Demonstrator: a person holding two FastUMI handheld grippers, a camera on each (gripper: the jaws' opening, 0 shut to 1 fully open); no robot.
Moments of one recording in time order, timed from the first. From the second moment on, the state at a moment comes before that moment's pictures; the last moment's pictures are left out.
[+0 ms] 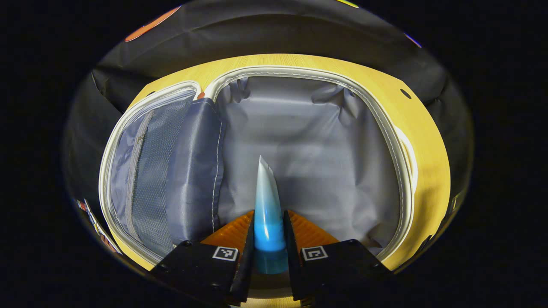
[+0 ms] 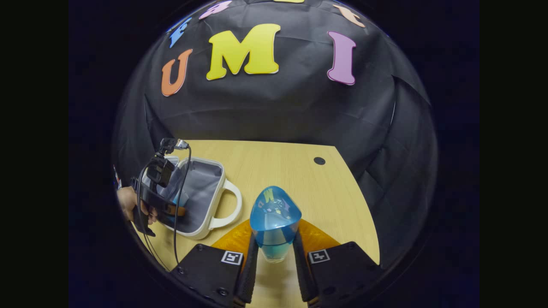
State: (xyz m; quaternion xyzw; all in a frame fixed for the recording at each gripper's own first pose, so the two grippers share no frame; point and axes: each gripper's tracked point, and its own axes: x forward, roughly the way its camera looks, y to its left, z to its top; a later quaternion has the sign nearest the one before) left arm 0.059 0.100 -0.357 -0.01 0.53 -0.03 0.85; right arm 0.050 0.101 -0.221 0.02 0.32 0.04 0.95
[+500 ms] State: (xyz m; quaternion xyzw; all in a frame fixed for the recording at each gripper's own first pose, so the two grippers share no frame) left arm 0.034 0.081 -0.299 -0.03 0.49 -0.07 0.87; right arm 0.081 0.176 -0.192 0.00 0.29 0.11 0.95
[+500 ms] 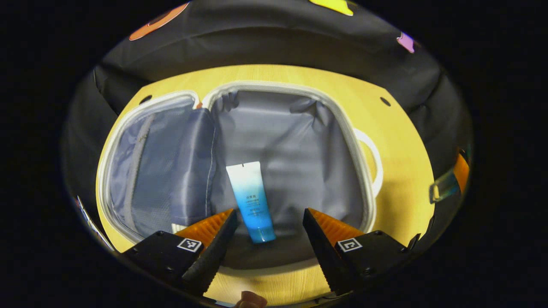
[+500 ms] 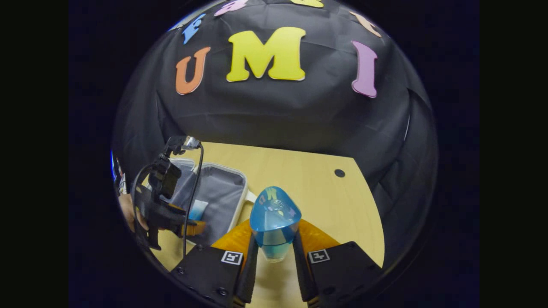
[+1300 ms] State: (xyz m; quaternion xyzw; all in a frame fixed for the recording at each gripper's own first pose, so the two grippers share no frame) left arm -0.041 0.209 -0.127 -0.01 0.16 0.00 0.99; right arm 0.085 0.350 -0.280 -0.04 0.39 0.23 0.89
